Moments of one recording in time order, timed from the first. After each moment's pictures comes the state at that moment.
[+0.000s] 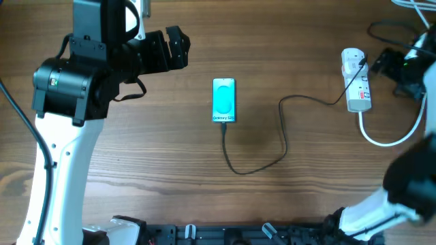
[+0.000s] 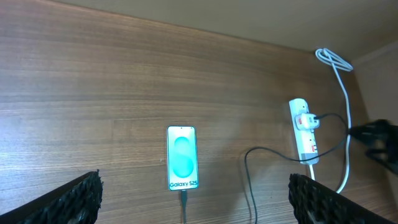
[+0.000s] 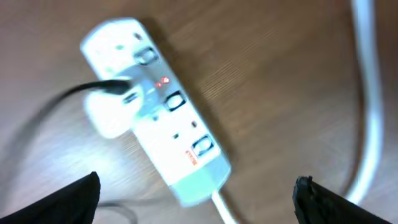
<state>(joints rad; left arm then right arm) -0.25 1.47 1.88 -1.14 0.17 -0.37 -0.43 1.82 1.59 -0.94 -0.05 0.20</state>
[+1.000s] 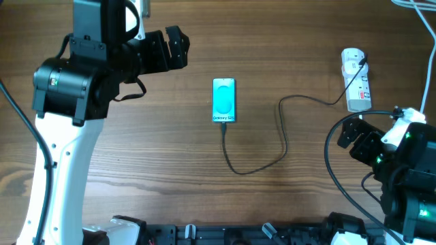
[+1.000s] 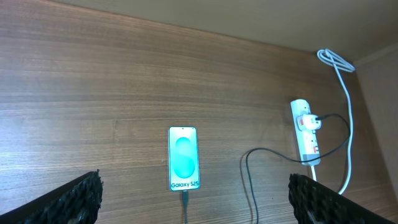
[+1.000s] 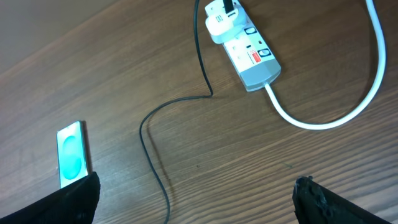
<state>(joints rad) -0.25 1.47 1.88 -1.14 0.16 -0.37 -0.24 0.71 0.94 -0.99 -0.11 0.30</state>
